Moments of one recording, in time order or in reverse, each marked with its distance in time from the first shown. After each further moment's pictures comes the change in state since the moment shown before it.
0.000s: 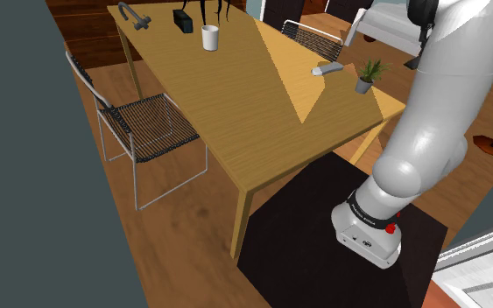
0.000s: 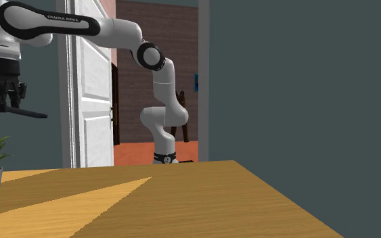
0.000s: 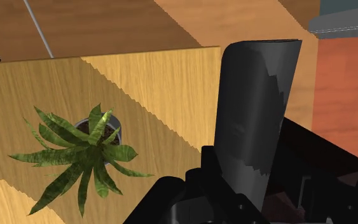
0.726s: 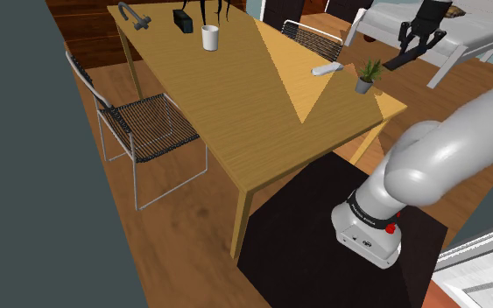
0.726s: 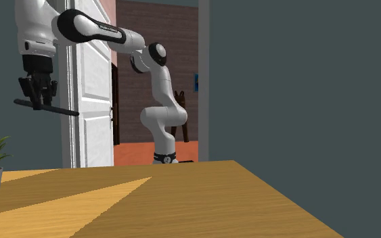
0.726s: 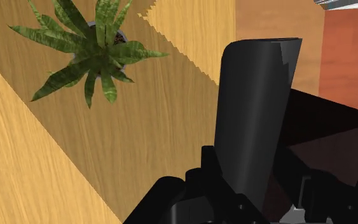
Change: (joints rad) arm 0.306 -0.656 0.175 -0.308 -0.581 0.002 0.575
